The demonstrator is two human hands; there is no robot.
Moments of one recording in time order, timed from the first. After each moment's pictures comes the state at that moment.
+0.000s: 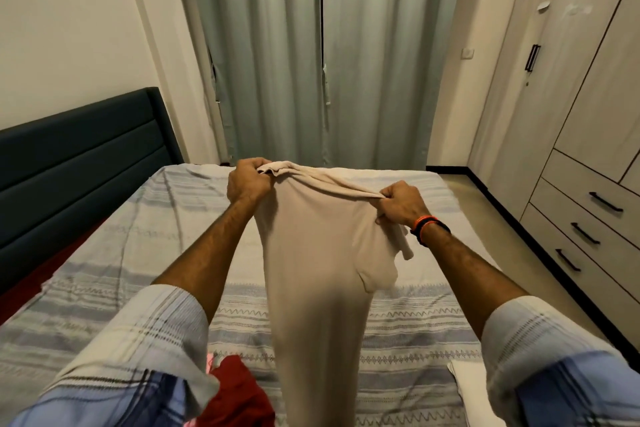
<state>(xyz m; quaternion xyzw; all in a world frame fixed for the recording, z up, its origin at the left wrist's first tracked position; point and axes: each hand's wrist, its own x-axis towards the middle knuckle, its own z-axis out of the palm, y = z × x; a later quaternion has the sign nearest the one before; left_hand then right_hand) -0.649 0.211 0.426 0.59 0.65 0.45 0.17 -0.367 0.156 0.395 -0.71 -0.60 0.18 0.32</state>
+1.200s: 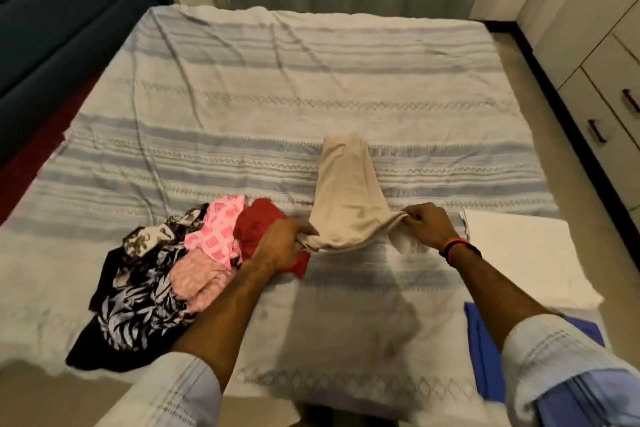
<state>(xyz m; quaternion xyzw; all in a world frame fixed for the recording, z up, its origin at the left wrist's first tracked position) -0.730 -0.013 0.142 0.77 0.53 0.12 0.32 -0.414 -0.021 0.140 -0.73 -0.59 0.32 0.14</state>
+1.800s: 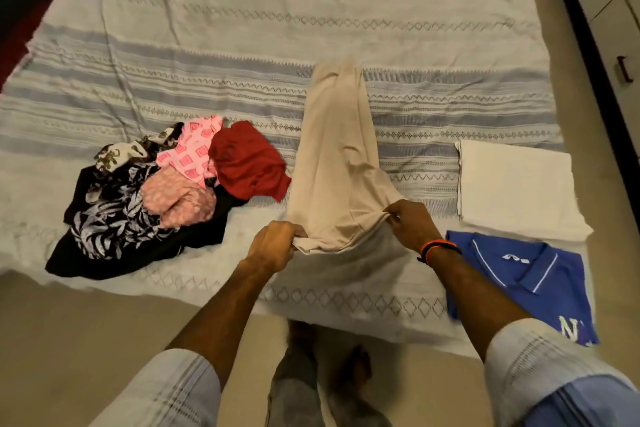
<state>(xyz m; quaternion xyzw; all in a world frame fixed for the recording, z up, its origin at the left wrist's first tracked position) -0.691 -0.152 0.021 0.75 0.59 -0.04 0.28 -0.407 -0.147 0.045 -0.72 -0.62 0.32 0.05</state>
